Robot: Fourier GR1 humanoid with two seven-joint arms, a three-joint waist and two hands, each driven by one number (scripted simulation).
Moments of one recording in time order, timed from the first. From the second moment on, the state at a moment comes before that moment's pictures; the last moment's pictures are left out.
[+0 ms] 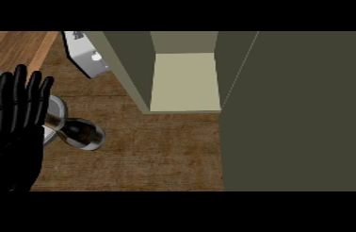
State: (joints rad) left arm 0.01 0.11 -0.02 -2.10 0.06 0.05 -0.01; right arm 0.00 -0.13 0.00 -2.10 0.00 0.02 -0.01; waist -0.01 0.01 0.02
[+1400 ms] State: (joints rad) left arm 0.21 0.12 -0.10 -2.35 0.42 -0.10 0.27; right arm 0.12 -0.15 0.10 -2.41 -0.22 0.14 0.37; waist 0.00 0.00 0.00
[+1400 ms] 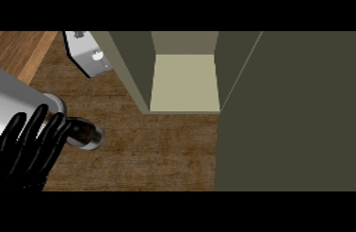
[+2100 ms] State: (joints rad) left arm 0.15 0.15 0.06 -2.36 0.43 -0.04 0.39; right arm 0.04 -0.15 0.11 -2.43 -0.19 0.09 0.46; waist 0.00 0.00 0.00
